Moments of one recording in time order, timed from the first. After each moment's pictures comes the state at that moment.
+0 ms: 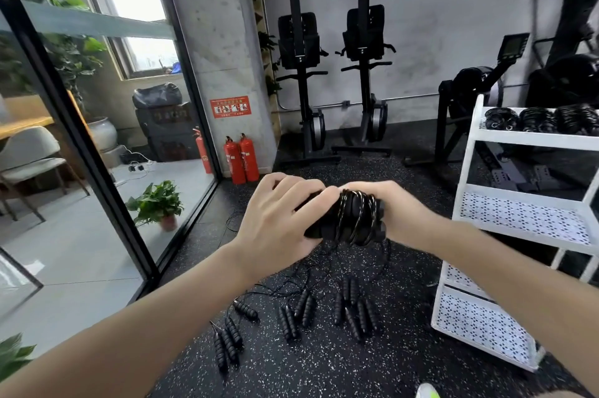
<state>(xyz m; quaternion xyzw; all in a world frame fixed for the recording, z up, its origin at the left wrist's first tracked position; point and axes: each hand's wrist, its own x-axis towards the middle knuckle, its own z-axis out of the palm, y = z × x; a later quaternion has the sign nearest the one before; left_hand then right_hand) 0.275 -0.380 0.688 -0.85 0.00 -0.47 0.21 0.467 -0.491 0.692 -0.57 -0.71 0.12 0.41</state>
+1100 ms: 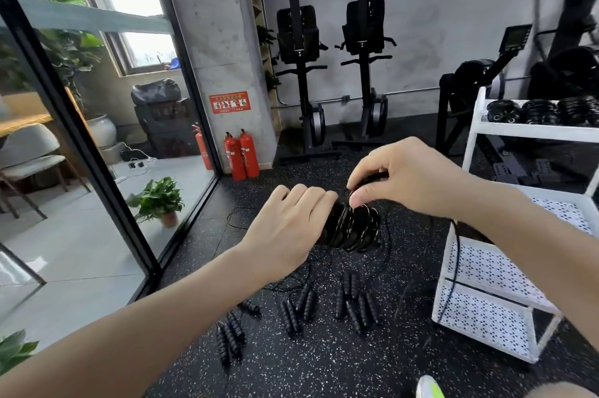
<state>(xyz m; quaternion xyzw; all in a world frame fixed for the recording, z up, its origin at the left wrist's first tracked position) 0.273 -0.384 0.676 -0.91 -0.09 -0.26 0.30 0.463 -0.521 0.757 -0.69 -0.66 0.03 0.28</state>
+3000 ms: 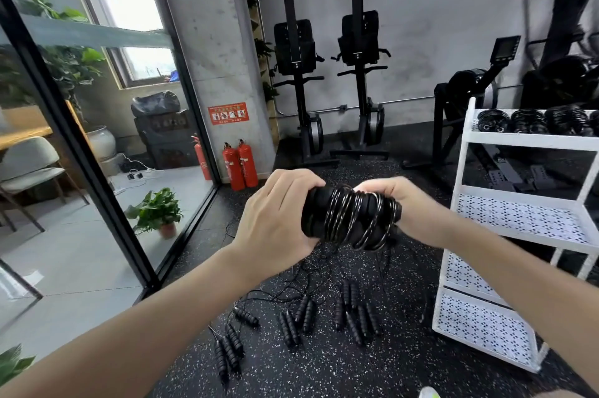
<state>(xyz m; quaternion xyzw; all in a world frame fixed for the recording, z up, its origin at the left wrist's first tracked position) 0.272 -0.403 0.706 -0.88 -0.07 -0.46 0.08 0.475 -0.523 0.717 -0.59 -0.63 0.25 0.44</state>
